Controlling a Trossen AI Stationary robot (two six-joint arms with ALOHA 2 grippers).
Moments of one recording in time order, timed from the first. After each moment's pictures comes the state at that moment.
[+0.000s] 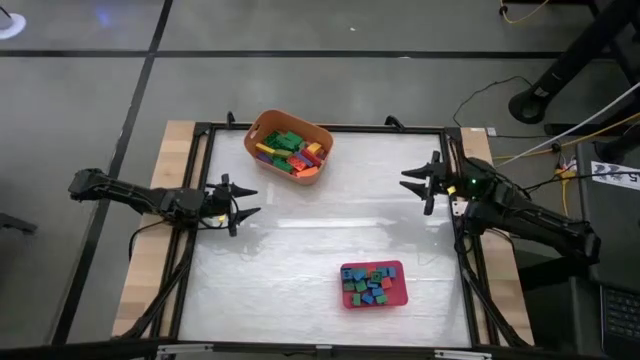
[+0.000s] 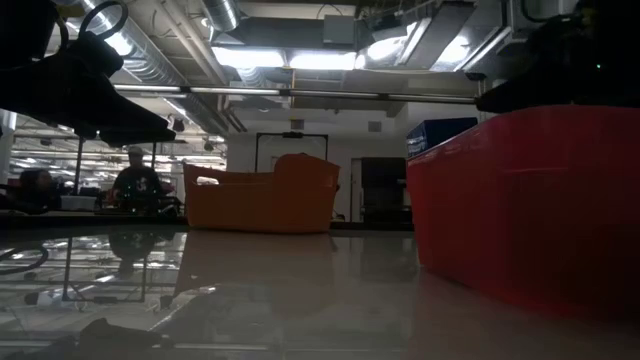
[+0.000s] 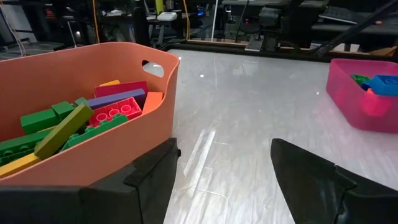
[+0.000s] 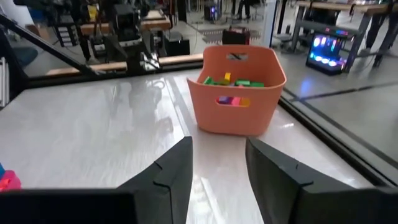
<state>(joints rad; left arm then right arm) -0.18 0.29 0.01 0.07 -0.47 -0.10 -0.48 0.33 0.27 -0.10 -0.27 -0.03</state>
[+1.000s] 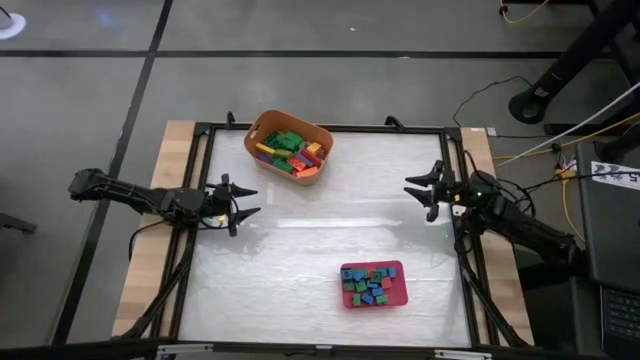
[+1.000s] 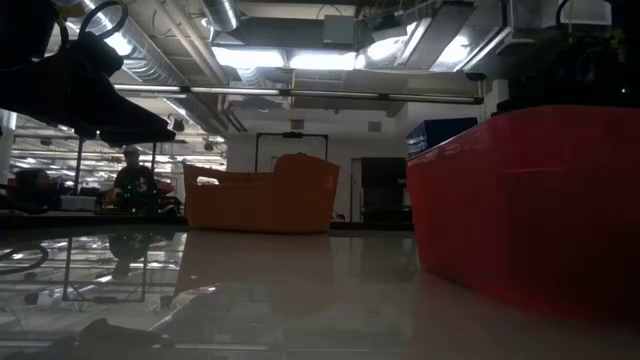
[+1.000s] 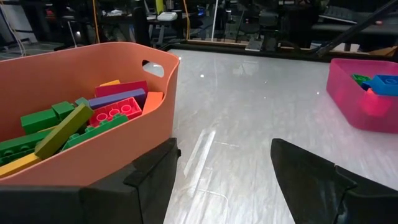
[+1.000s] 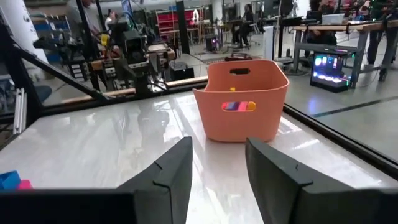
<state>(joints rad) -0.18 0.29 0.01 0.07 -0.47 -0.10 -0.48 0.00 0.06 -0.10 -0.28 0.08</state>
